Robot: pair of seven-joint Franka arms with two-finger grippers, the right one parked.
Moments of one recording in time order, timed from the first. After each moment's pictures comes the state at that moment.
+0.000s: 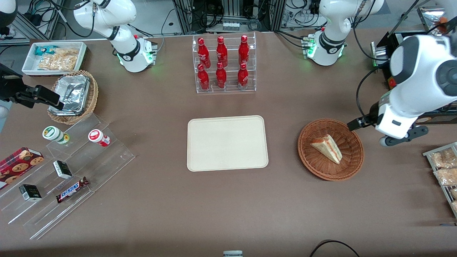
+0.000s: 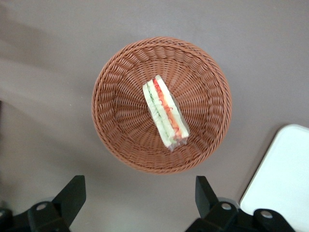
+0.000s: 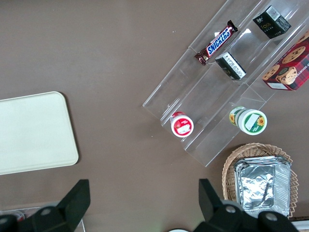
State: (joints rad) arm 0.05 0.09 -0.19 -1.86 0.02 1.84 -0.55
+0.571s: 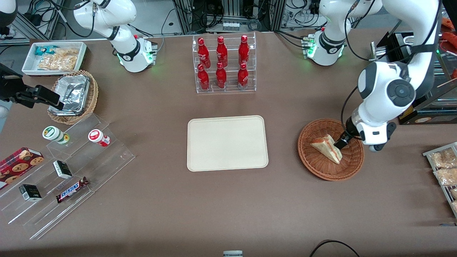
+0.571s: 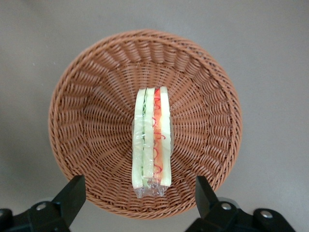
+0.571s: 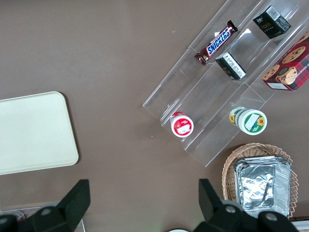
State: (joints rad) arm 0.02 0.13 -0.19 -2.14 0.02 2.25 -1.05
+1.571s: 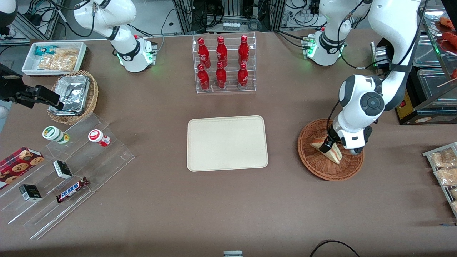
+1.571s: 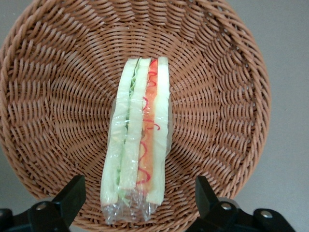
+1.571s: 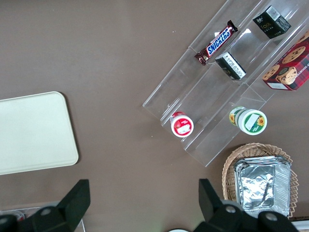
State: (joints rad) arm -0.02 0.24 -0.19 -2.20 0.02 2.43 -1.15
